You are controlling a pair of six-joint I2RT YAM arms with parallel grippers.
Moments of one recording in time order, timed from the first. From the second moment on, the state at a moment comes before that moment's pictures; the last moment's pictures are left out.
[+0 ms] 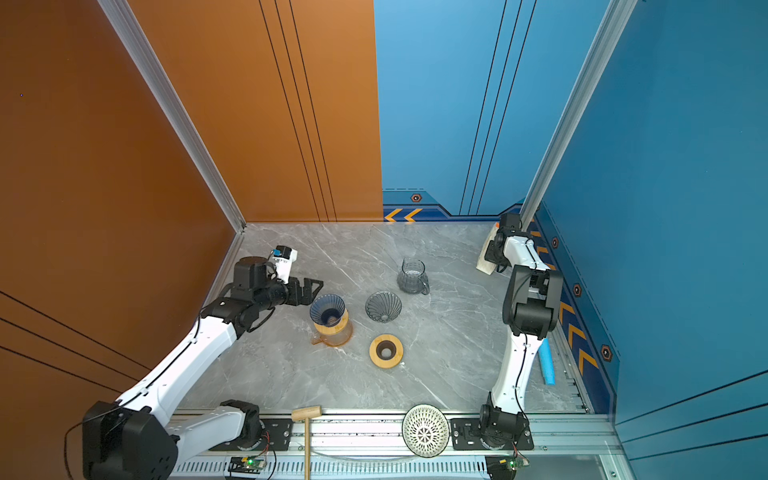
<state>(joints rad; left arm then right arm) -0.19 1.15 0.86 -0.33 0.31 -0.17 -0.19 2.17 1.76 -0.65 0.12 0.20</state>
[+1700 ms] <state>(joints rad) -0.19 1.14 0.83 -0.32 0.31 -0.17 -0.11 1.87 1.53 -0.69 0.15 0.23</state>
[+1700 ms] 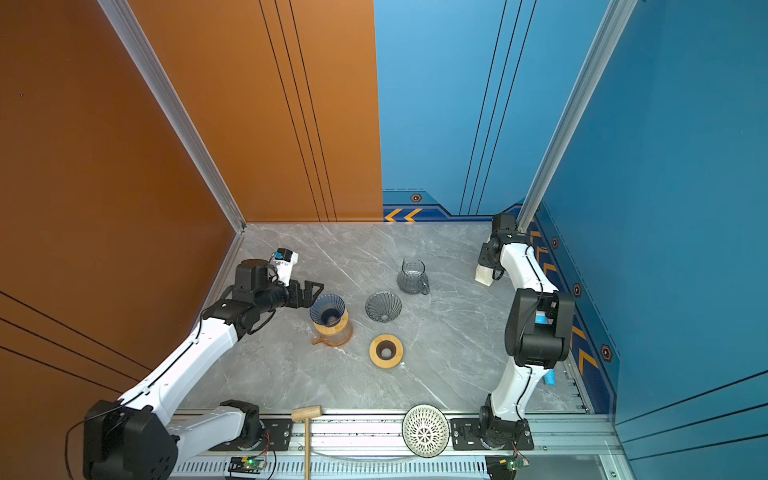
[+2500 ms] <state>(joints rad) -0.19 1.12 0.82 -0.32 0.31 -0.17 -0.13 1.97 1.56 -0.70 0.18 0.27</state>
